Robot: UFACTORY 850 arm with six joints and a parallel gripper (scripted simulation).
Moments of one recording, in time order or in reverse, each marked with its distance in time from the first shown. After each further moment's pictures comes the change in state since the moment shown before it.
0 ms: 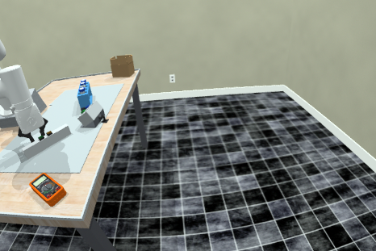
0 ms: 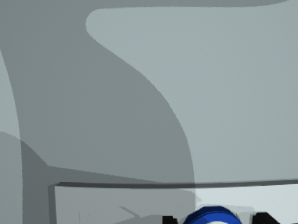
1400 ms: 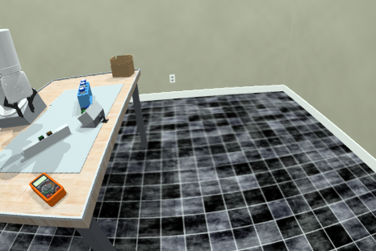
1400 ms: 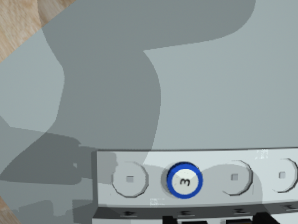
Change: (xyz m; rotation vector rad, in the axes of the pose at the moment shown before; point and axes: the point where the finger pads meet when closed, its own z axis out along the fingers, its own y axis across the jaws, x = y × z) arm 0.000 0.001 -0.137 -0.003 -0.019 0.004
